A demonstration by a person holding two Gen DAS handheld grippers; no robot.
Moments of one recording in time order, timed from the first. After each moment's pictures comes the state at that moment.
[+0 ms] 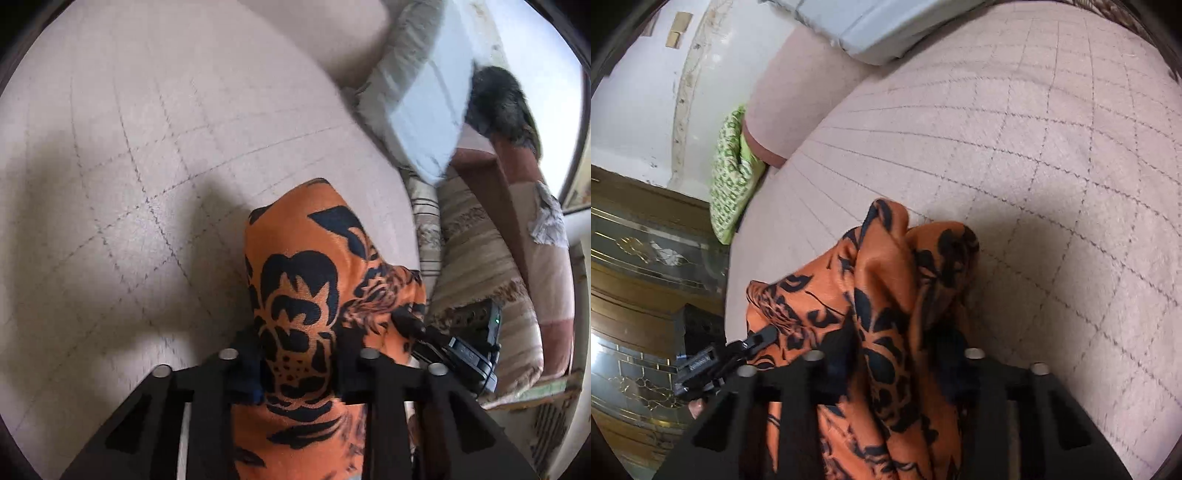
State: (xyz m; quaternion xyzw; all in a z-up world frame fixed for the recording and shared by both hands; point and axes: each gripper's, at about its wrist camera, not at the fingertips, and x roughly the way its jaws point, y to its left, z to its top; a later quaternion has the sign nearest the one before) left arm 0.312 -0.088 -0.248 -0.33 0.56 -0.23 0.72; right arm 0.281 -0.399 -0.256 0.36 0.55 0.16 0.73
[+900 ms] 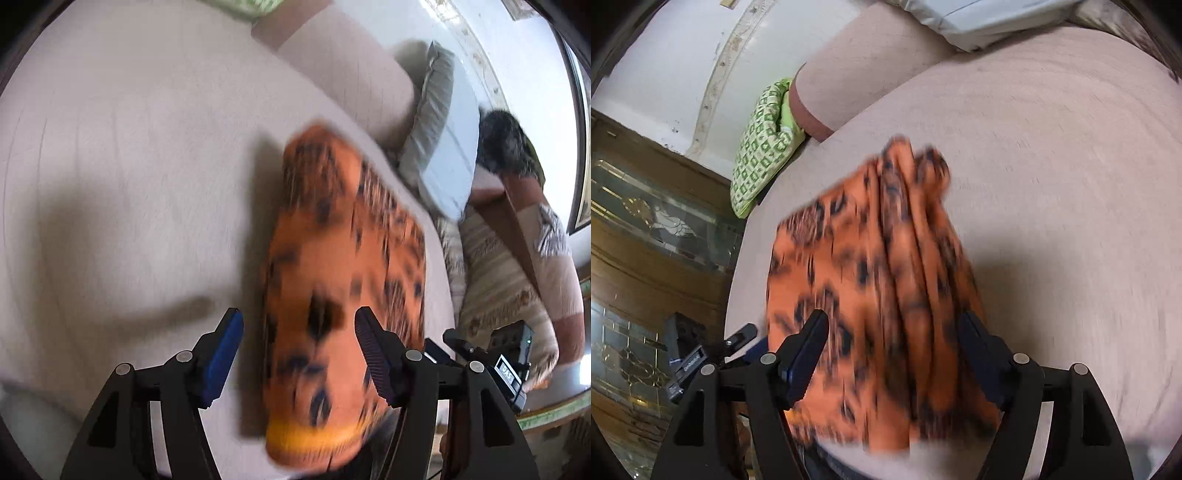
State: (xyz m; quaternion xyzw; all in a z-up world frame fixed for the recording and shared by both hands) left arm 0.223 0.037 -0.236 -0.31 0.51 -0.14 0.79; right arm 0.201 -0.287 -0.217 0.33 0.53 0.17 0.77
